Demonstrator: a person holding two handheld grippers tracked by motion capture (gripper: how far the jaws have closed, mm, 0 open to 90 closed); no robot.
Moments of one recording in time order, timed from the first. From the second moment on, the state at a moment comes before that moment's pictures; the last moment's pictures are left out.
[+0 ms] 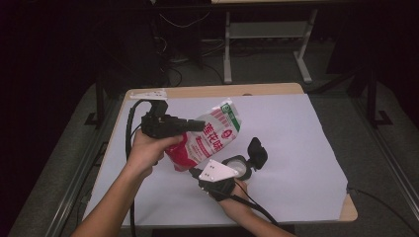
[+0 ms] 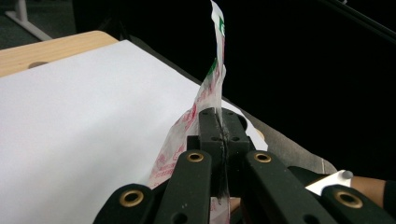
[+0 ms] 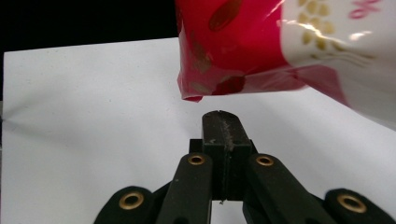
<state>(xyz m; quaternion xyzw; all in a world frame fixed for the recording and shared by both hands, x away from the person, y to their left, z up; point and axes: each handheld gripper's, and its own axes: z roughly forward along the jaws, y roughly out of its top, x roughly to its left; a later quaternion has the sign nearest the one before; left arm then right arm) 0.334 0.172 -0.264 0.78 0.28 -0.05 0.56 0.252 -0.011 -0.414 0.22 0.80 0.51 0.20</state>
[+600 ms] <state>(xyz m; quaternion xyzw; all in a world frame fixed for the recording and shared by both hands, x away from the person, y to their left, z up) 0.349 0.202 -0.281 0.76 0.29 -0.02 0.58 0.251 -0.027 -0.407 0.22 0.81 0.52 0.17</state>
